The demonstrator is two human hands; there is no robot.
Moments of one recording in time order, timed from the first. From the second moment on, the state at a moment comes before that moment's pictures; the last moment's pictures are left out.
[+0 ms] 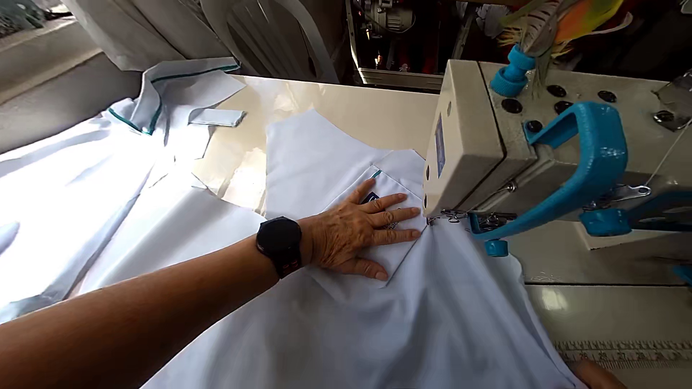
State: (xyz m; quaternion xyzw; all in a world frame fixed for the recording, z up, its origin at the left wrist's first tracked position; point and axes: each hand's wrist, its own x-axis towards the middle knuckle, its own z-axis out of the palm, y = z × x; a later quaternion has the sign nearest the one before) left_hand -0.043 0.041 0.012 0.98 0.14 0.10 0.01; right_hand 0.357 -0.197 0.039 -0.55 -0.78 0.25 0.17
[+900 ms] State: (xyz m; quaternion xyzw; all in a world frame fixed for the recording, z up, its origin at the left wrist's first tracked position) left_hand -0.110 -0.059 0.025 0.91 0.33 0.23 0.06; right_hand 0.273 -0.095 0.058 -0.28 -0.91 0.05 0.30
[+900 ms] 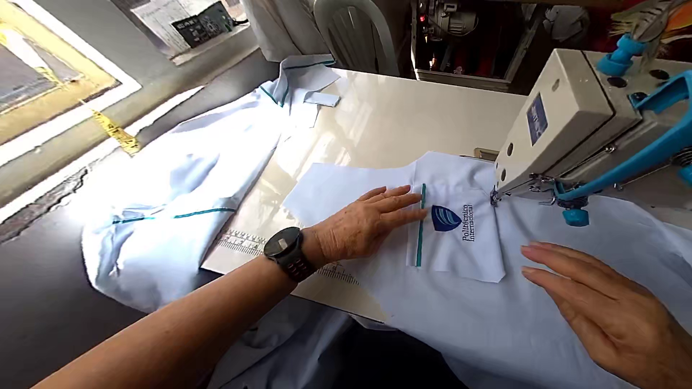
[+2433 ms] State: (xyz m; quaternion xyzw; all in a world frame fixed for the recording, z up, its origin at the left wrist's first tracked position) left_hand -0.062 -0.060 0.001 0.89 0.43 0.15 0.02; right_hand 0.158 -0.146 0.030 -0.17 -0.92 0.19 0.30
